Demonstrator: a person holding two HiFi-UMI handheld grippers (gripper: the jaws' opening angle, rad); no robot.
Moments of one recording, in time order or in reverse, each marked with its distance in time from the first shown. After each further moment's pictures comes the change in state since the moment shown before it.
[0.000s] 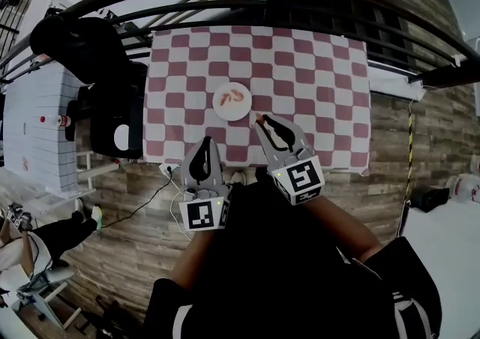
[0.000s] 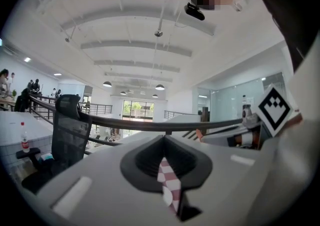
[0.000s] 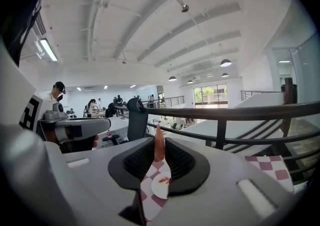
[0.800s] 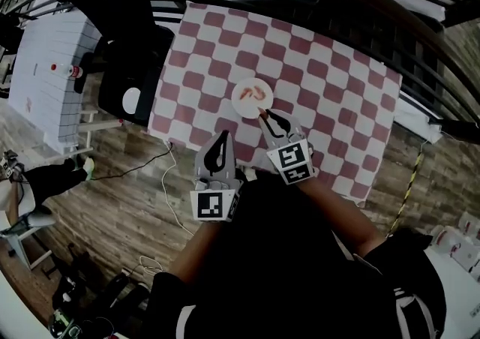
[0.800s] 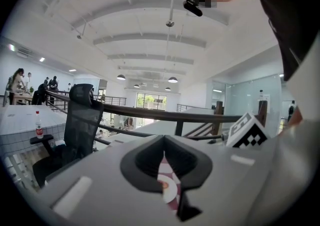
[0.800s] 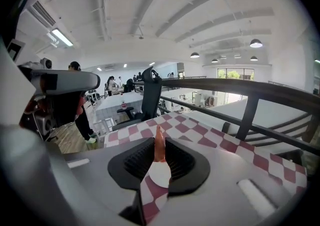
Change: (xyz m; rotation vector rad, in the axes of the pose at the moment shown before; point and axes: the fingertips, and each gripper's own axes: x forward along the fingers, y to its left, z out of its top) left arm 0.032 0.008 -0.048 -0.059 0.093 0.160; right arm 0.102 -0.010 -0.104 -0.152 0.270 0.230
